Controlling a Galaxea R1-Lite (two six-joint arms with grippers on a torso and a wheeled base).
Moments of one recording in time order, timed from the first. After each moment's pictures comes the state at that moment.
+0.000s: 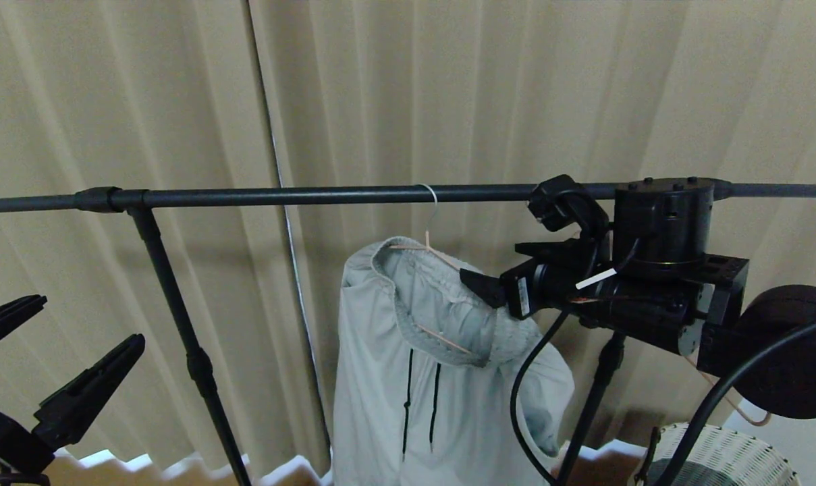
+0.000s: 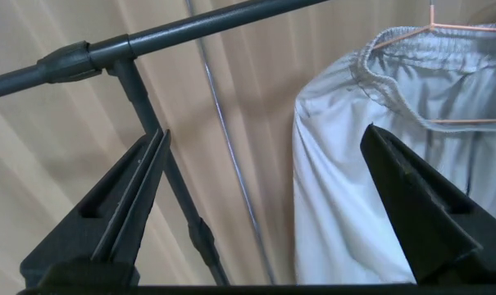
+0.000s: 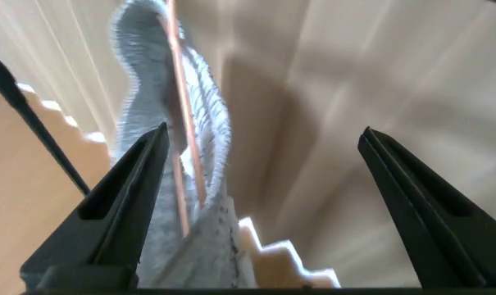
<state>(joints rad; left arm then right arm) -0.17 0.88 -0.20 -0.73 -0.08 0.23 0.59 1.75 -0.93 -0.53 -0.07 0.00</state>
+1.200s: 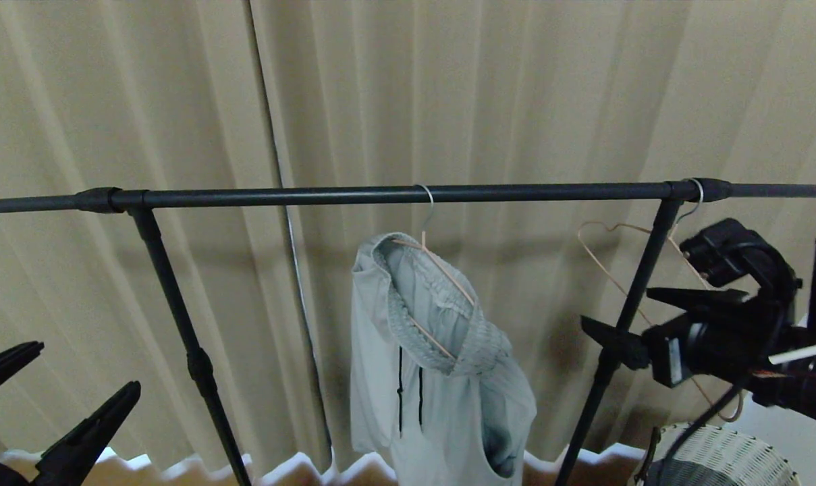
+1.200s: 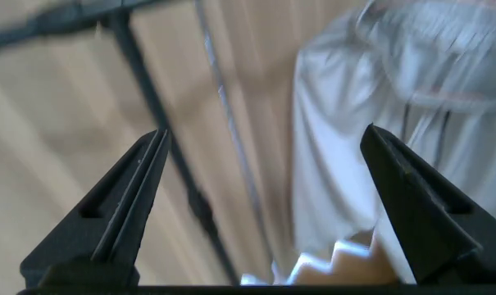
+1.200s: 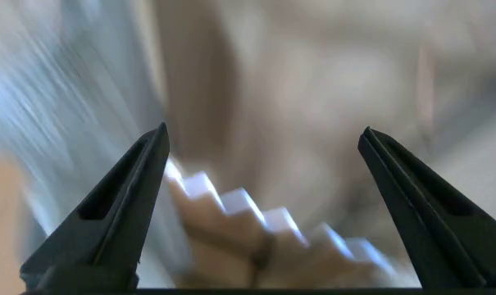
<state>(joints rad) -0.13 0.80 -0.10 -0.66 -0.08 0.24 0.43 1.35 -0.56 -0.37 -0.17 -0.05</state>
